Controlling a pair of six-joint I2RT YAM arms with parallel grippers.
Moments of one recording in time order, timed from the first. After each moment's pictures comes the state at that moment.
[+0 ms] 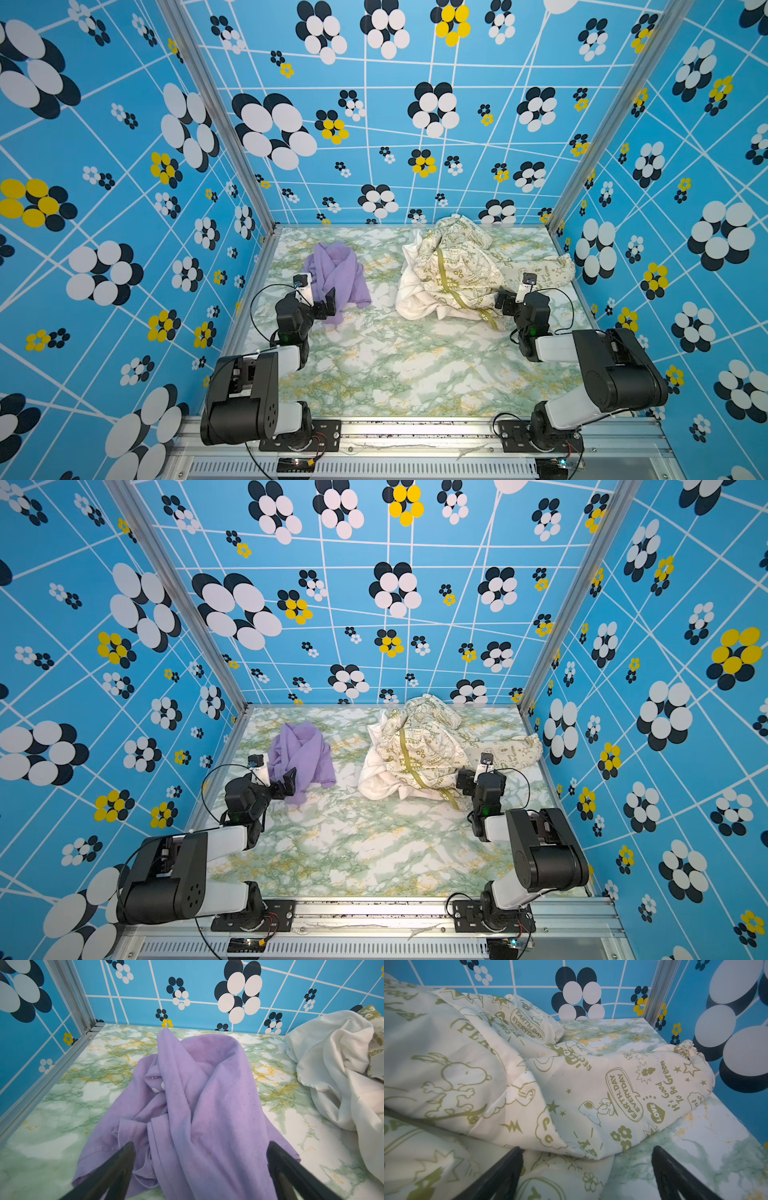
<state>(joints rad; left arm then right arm) 0.09 1.41 0.30 0.83 0.23 -0.06 0.05 1.55 0.36 0.85 0.24 0.02</state>
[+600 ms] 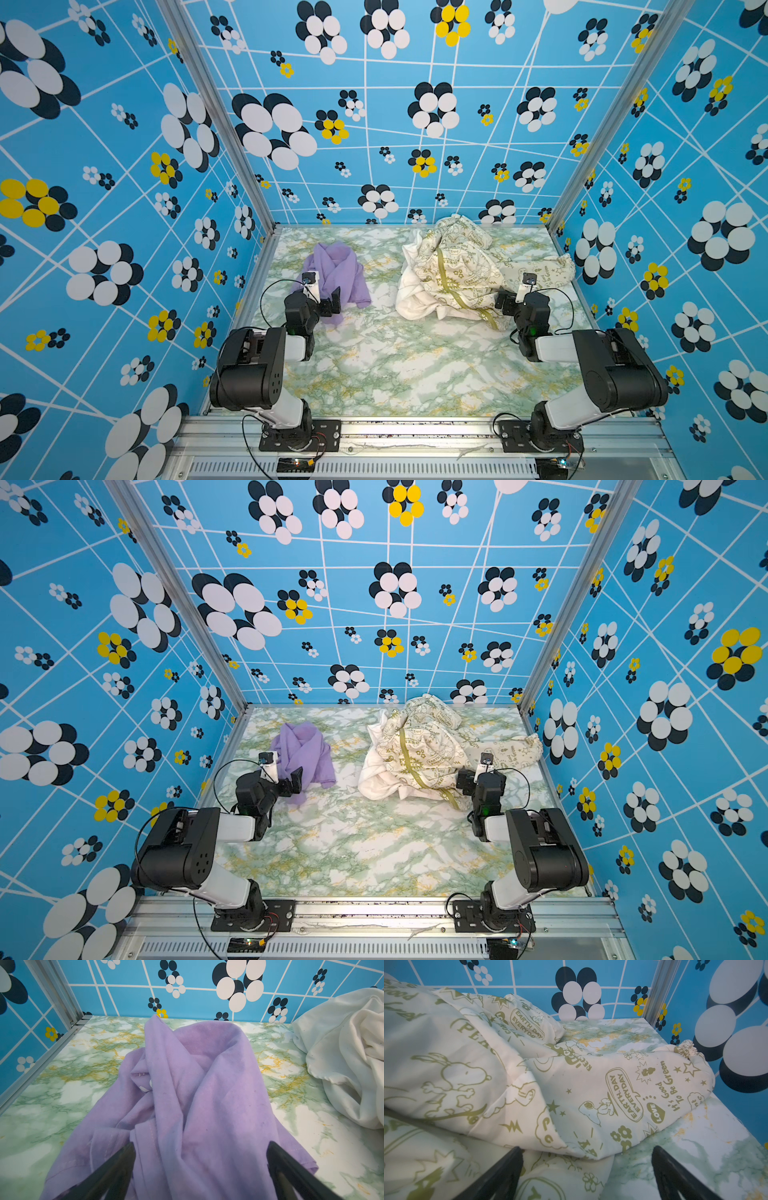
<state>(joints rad) 0.03 1.56 0.36 0.88 0.18 -0.03 0.05 1.55 0.36 0.85 0.24 0.02</state>
